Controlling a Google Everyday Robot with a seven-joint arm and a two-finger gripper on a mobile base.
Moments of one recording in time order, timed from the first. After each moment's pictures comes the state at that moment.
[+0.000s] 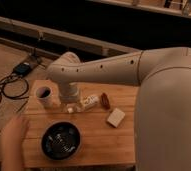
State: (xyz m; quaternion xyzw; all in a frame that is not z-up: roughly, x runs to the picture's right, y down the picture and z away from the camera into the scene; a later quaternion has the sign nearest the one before) arm -0.107 0.101 0.703 -0.26 0.23 0.64 0.68
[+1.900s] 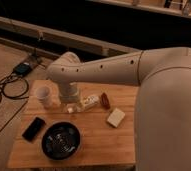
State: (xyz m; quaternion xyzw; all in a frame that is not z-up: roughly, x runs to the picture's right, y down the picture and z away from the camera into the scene) arm -0.107 0.101 0.703 -0.26 0.23 0.64 0.68
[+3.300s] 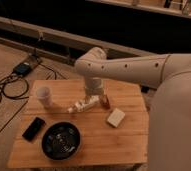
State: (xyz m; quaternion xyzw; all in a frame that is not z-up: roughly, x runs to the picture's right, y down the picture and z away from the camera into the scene) arm 0.023 0.062 0.751 -0.21 0.24 0.64 0.69
